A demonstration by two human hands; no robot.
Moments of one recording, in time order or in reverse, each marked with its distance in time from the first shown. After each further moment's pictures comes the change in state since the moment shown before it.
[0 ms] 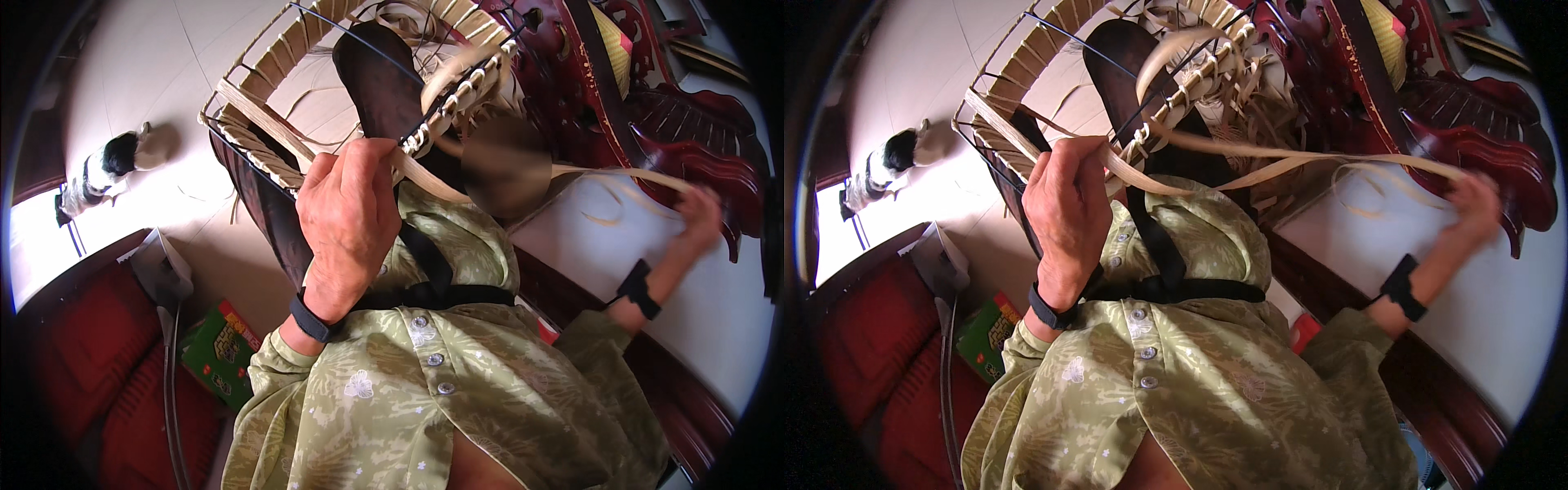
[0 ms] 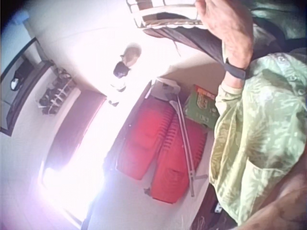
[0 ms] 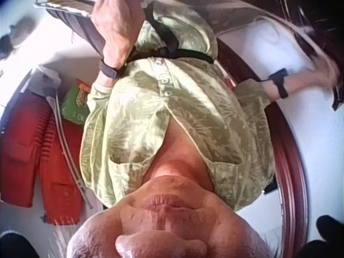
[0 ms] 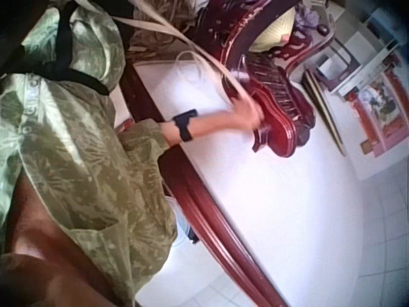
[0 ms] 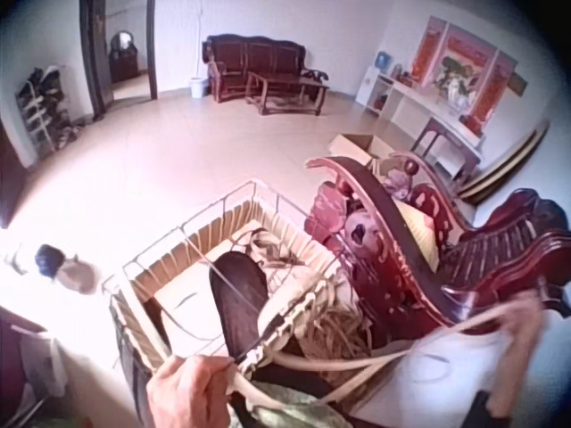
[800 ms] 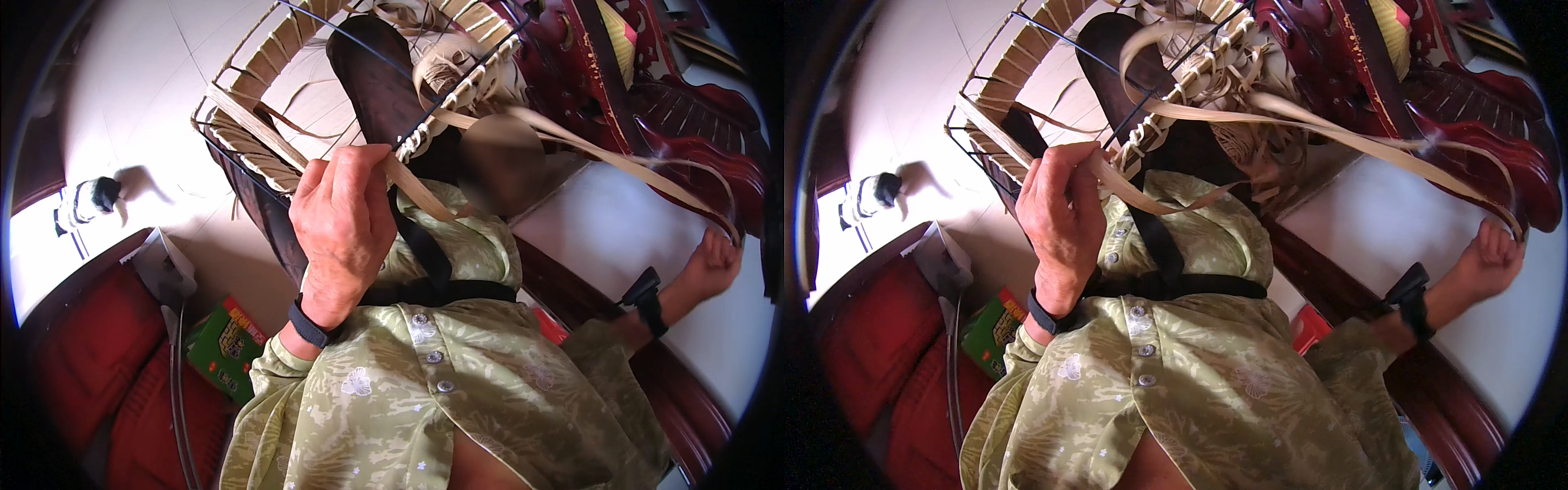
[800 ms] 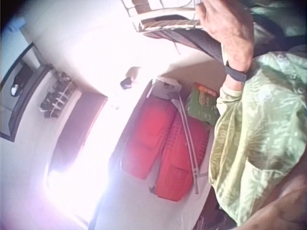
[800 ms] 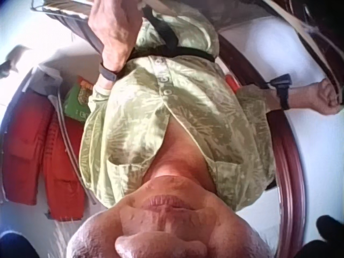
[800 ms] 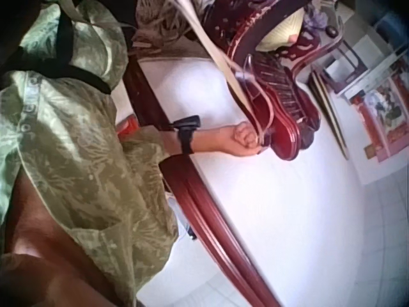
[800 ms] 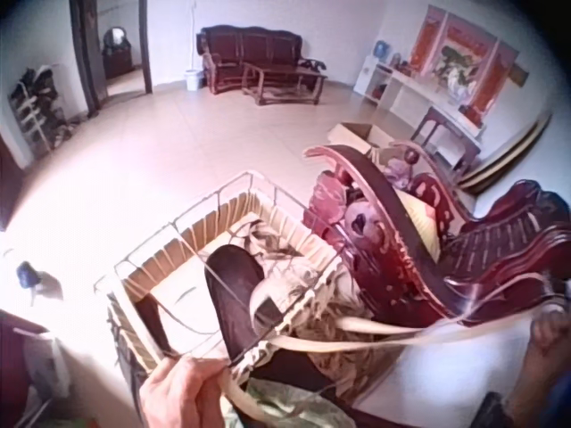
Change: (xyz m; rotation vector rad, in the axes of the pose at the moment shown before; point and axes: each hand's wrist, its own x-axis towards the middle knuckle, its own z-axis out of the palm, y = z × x) left_hand -0.005 0.002 -0.004 0.021 0.005 -0.002; right_hand -0.053 -0.047 0.003 0.645 0.069 -0.138
